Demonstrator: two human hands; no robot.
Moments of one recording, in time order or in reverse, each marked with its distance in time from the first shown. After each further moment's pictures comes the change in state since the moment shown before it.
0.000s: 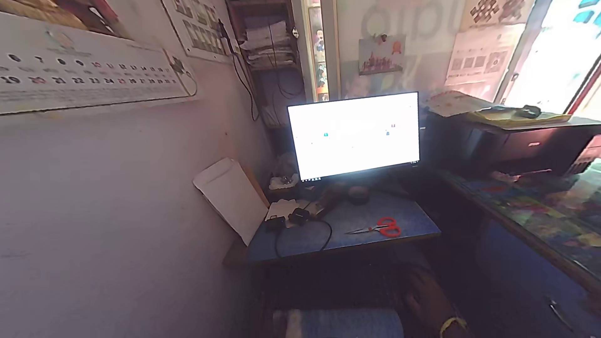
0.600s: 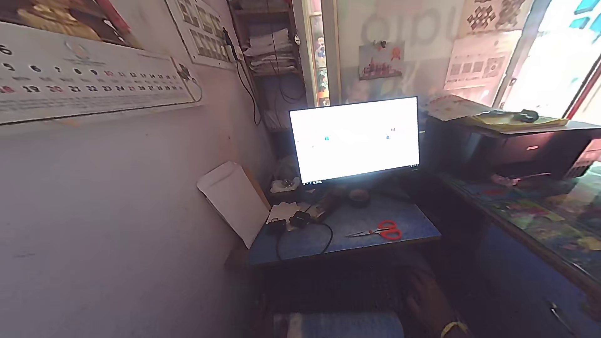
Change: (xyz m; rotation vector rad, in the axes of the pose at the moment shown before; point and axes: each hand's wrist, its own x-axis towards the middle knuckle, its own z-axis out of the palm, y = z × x) left_hand 0.007 -0.019 0.018 0.032 0.029 0.036; right_hand 0.003 -0.002 -0.005 -0.040 -0.080 0.061
